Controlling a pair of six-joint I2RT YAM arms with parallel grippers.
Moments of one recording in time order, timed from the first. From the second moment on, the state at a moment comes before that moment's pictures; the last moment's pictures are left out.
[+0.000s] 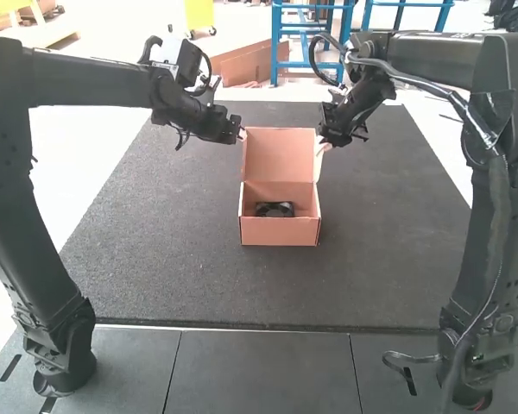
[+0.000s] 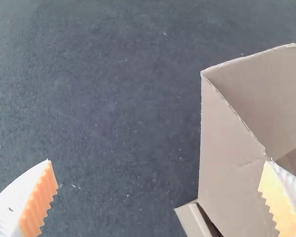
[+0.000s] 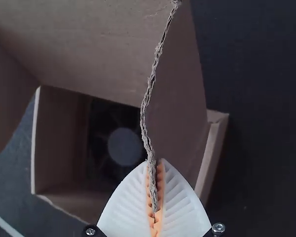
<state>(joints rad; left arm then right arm) -0.33 1.63 1.28 -0.36 0.11 -0.03 0.36 1.88 1.69 -0.96 -0.32 0.19</state>
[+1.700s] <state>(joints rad) -0.38 1.44 1.02 -0.32 0.22 -0.06 0.41 1.76 1.38 -0.92 -0.39 0.19</state>
